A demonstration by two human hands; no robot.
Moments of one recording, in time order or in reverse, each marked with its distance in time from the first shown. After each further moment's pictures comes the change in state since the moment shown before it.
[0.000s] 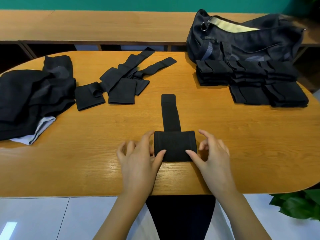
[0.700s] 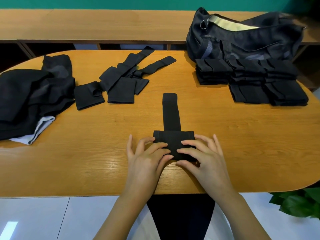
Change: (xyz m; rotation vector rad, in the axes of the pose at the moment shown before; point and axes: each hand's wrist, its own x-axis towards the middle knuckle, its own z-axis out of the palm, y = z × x) left_hand -0.003 -0.007 0.011 -0.027 -0.002 0.316; right_hand -0.004 0.005 0.007 -0.104 -0.092 -0.301
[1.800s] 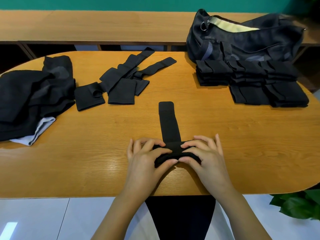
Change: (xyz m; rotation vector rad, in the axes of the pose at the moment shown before) left_hand 0.003 -0.001 -0.002 -0.161 -0.062 -0.133; right_hand 0.005 0.002 -0.002 0.100 0.005 0.025
